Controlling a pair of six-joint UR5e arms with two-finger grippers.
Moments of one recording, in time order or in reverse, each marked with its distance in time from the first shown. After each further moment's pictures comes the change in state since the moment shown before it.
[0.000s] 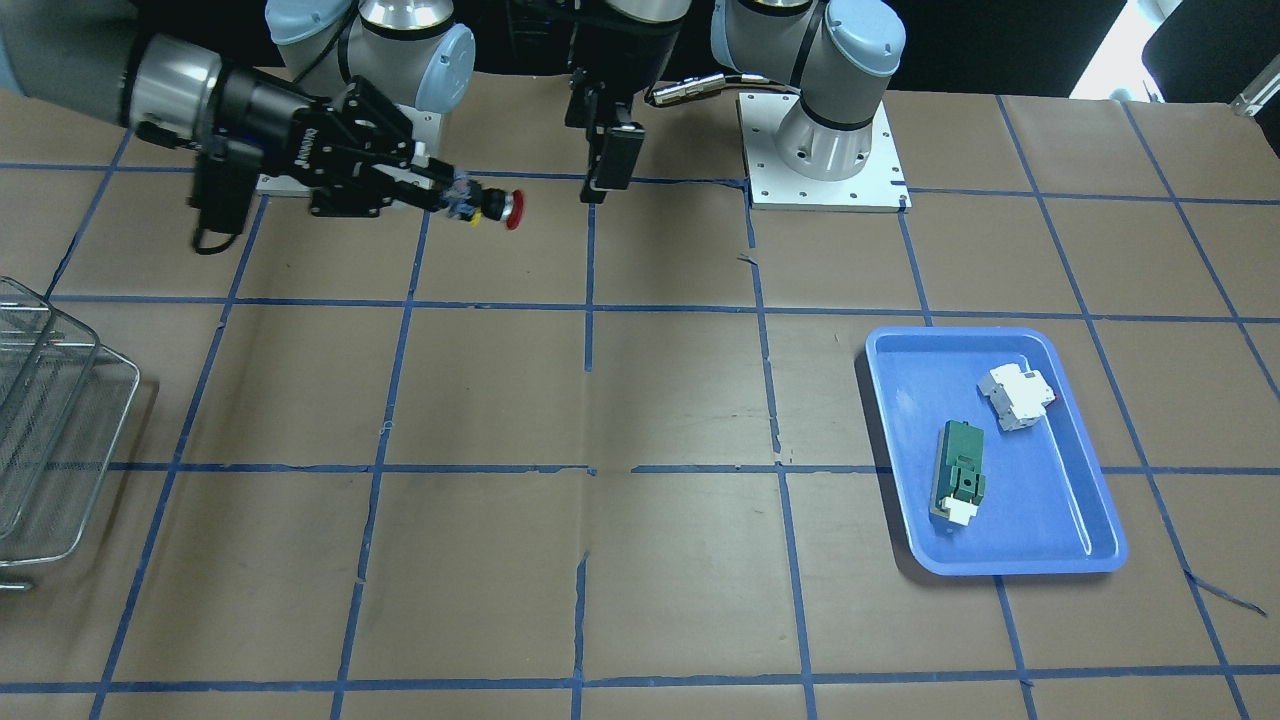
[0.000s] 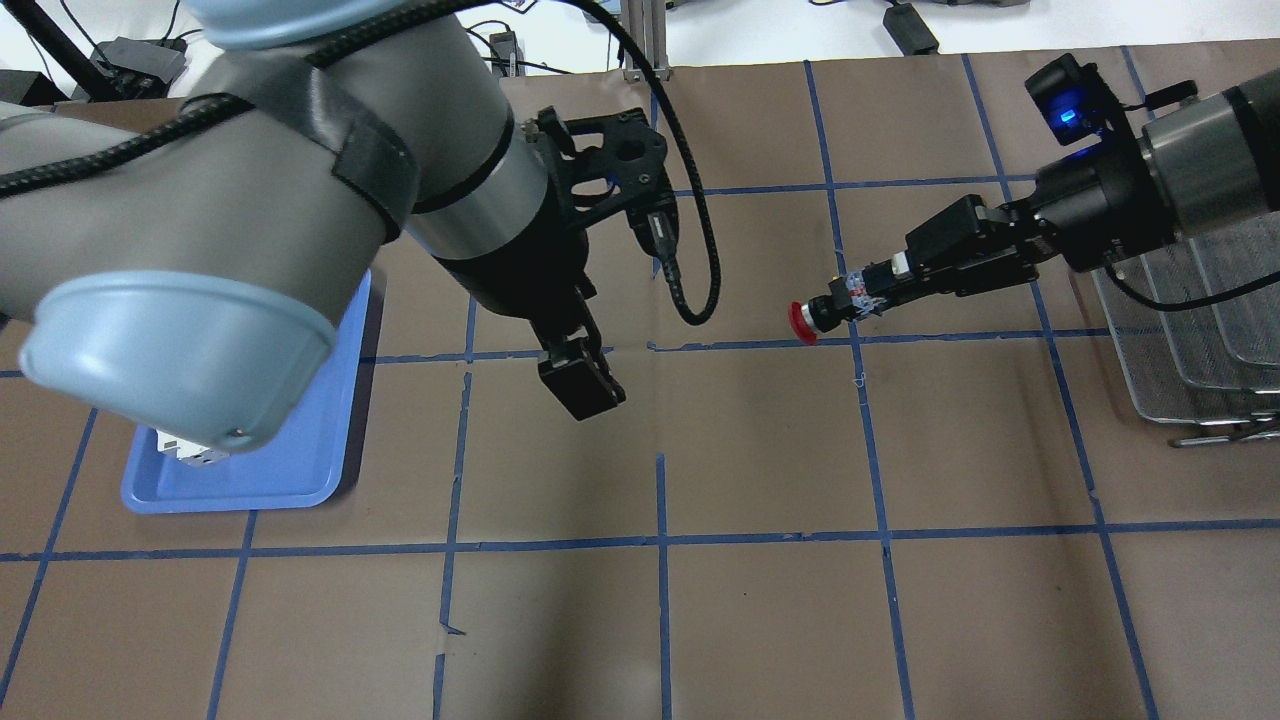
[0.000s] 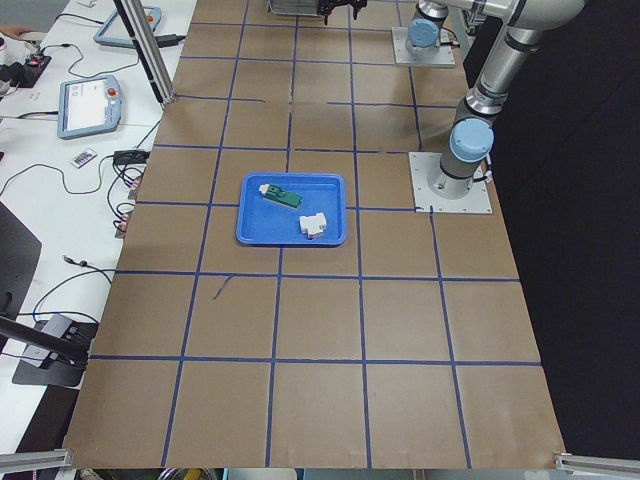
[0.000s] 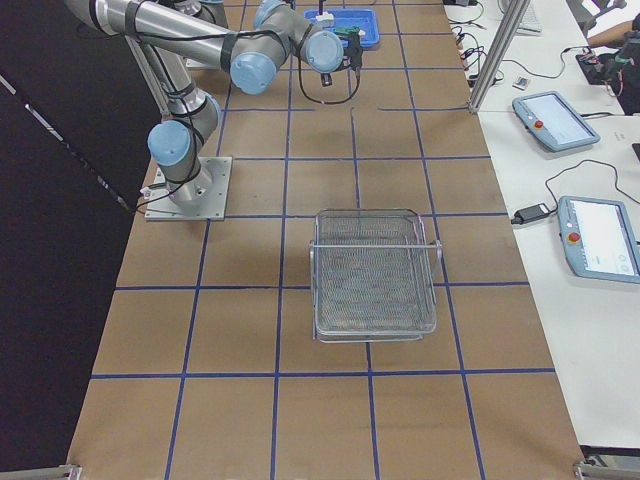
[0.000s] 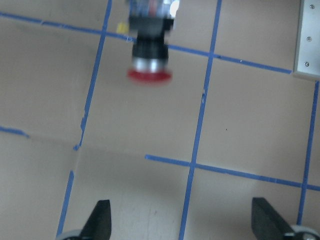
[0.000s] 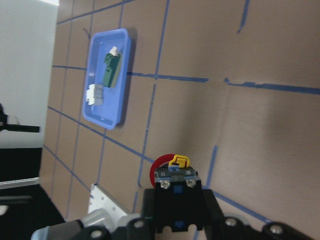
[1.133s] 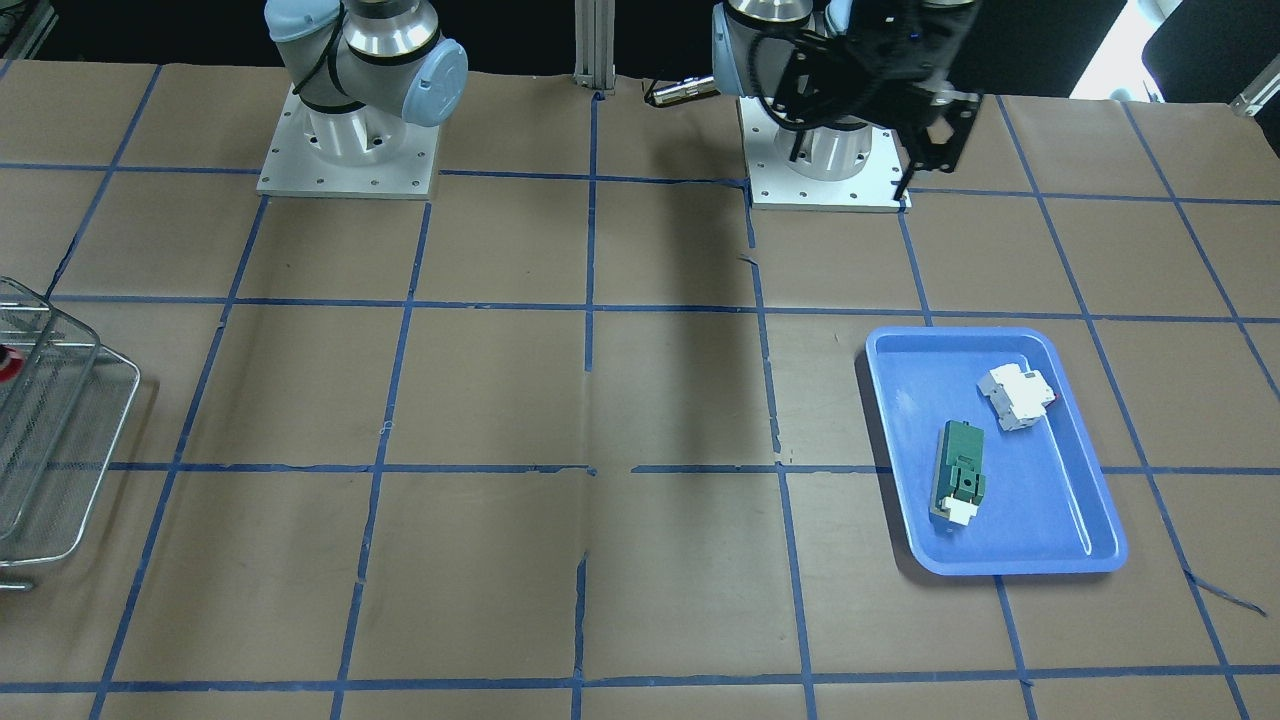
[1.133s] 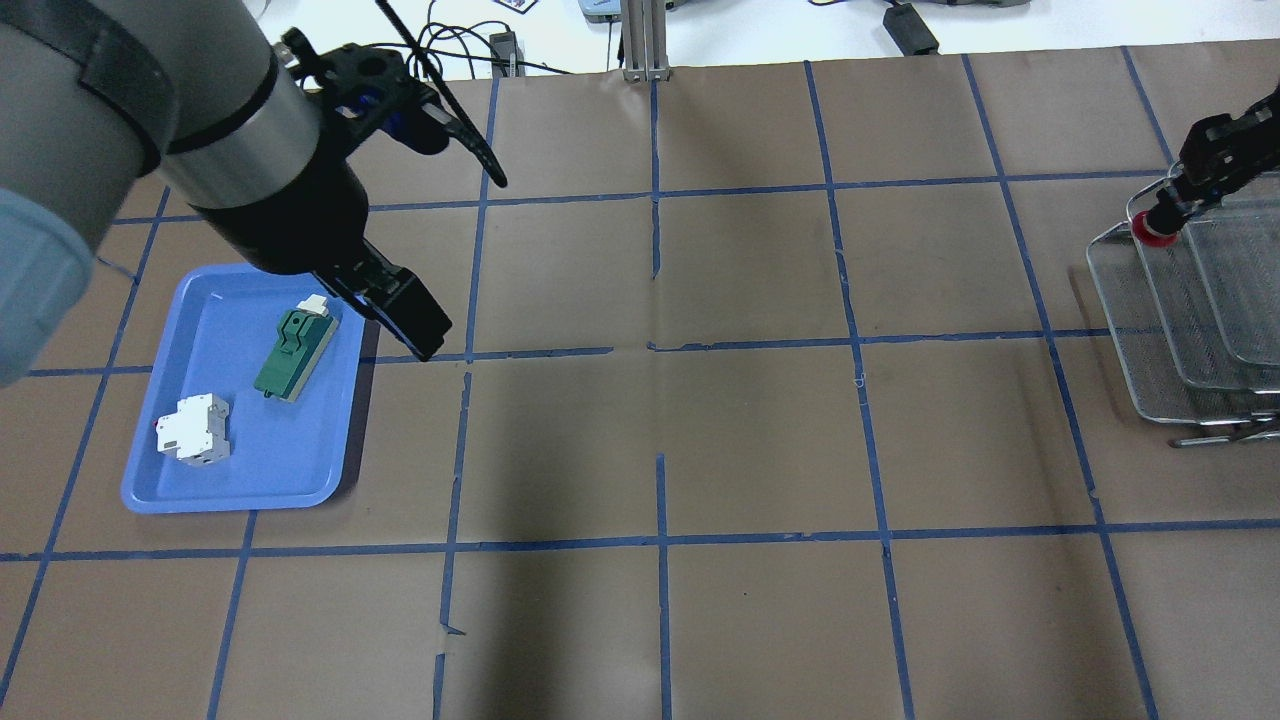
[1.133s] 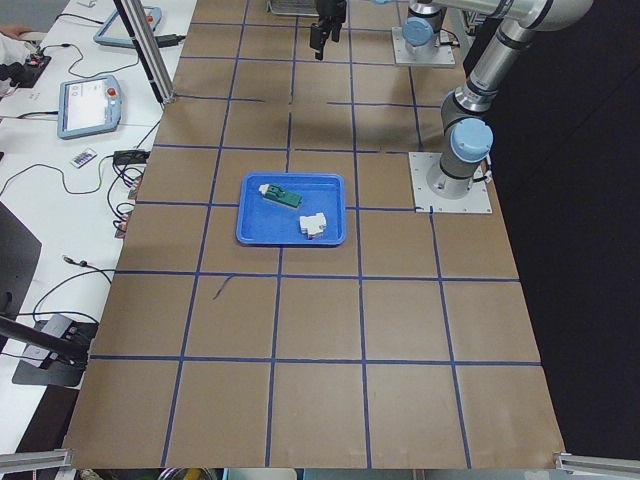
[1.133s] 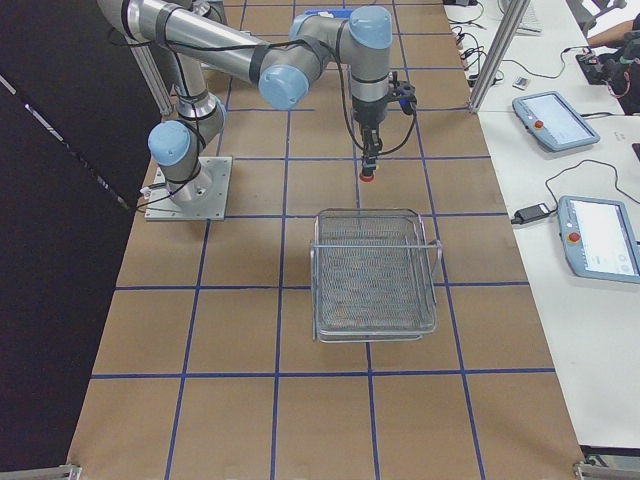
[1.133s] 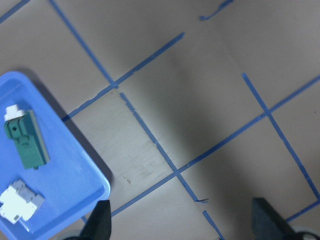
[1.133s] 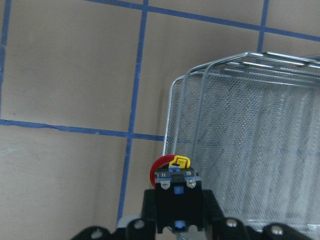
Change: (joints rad) left arm 0.290 0.053 0.074 -0.144 0.233 -0.569; right arm -0.123 0.234 -0.271 -0.424 -0.827 0.064
